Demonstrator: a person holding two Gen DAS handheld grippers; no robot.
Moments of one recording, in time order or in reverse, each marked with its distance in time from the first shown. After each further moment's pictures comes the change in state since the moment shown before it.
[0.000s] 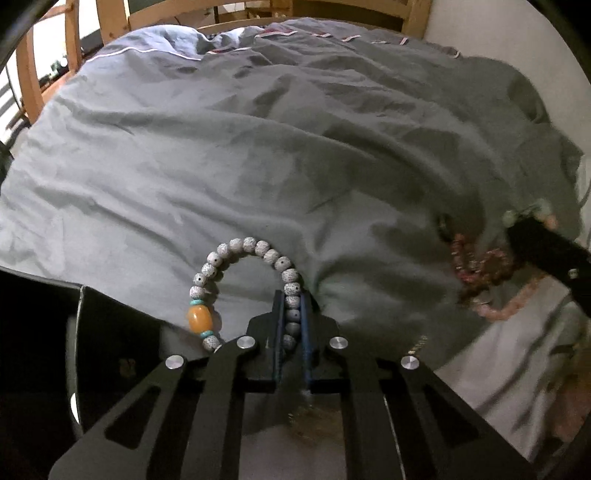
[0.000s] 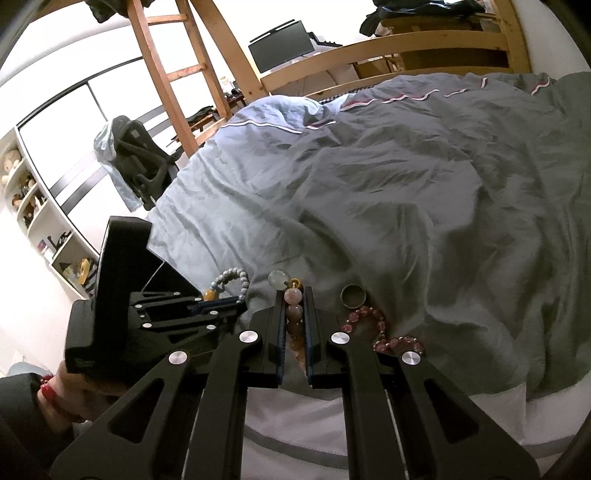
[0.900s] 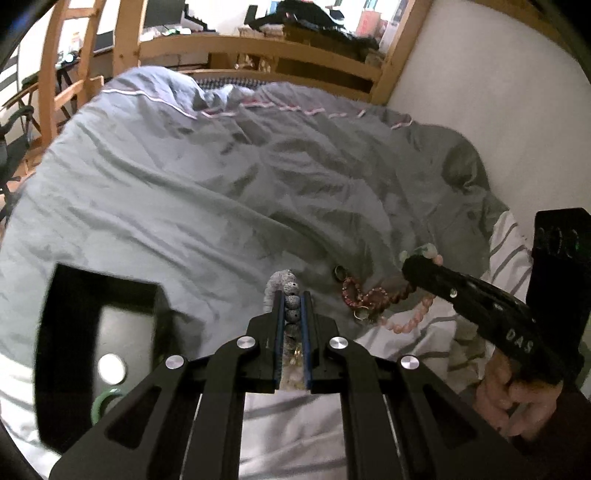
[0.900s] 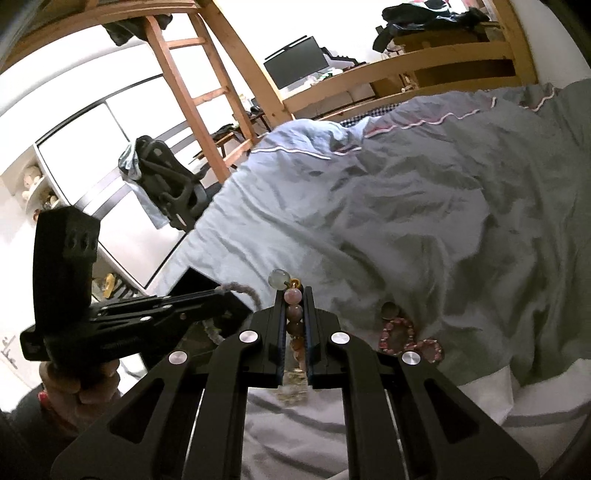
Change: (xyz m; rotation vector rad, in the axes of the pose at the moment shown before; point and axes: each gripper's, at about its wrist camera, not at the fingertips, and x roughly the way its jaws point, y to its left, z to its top) left arm -0.127 0.001 -0.009 -0.087 -0.168 -0.185; right arm -0.051 0.031 0.019 0.023 -0.048 0.096
